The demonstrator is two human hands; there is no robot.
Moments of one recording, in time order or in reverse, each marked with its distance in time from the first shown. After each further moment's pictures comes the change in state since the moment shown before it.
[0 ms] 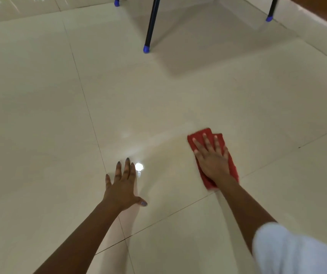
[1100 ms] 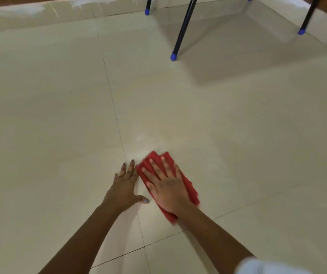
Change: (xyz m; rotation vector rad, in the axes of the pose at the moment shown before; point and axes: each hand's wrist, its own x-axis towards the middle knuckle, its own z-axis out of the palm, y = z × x) left_hand -0.001 -0.057 -0.009 -0.171 0.129 0.036; right_hand -0.045 -0.161 0.052 -0.142 0.004 -0.590
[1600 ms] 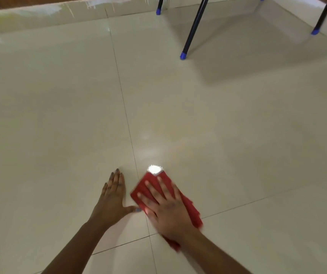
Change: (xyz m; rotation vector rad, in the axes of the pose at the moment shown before) left_hand -0.056 -0.033 0.018 -0.044 0.068 -0.098; right_hand -0.057 -0.041 0.014 0.009 0.017 -0.111
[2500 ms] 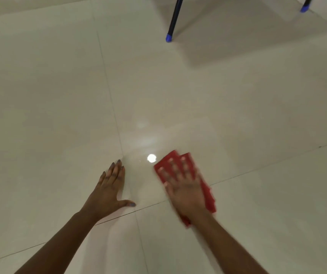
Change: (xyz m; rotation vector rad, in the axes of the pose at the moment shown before) left_hand -0.017 0.010 0.027 0.146 -0.008 0.169; right_hand -0.051 0.059 -0.002 0.001 0.104 0.301
